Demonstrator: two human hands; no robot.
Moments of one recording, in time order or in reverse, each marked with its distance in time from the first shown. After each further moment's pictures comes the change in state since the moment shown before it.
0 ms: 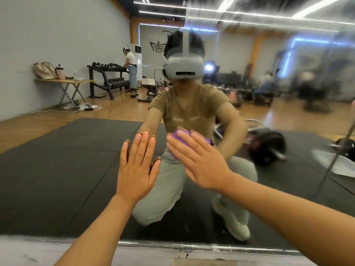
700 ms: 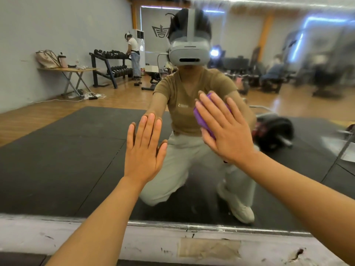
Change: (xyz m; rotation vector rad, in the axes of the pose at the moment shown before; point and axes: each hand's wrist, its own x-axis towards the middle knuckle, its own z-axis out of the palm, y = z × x) left_hand -0.001 0.002 0.000 -0.021 -0.025 -0.017; right_hand -0.008 0.021 -0.007 0.001 0.200 0.275
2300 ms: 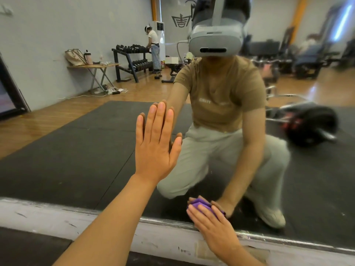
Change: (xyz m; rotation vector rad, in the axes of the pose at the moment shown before) left_hand -0.002 -0.001 0.005 -0.011 0.077 0.022; right_hand -0.247 -0.180 0.066 0.088 -0.520 -0.137
